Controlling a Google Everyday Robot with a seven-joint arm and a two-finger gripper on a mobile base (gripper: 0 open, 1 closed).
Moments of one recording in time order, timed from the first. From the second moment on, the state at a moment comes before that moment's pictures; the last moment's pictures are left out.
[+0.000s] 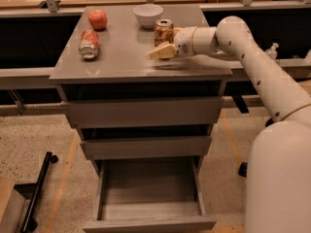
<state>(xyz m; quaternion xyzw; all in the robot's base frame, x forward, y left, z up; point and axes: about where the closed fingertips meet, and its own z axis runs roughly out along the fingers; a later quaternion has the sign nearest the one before) 0.821 -0.025 0.869 -0.43 0.67 0.26 0.54</state>
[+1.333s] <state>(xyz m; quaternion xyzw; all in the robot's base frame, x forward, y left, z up) 0.774 -0.019 0.906 -0.49 0.64 0.25 0.53</state>
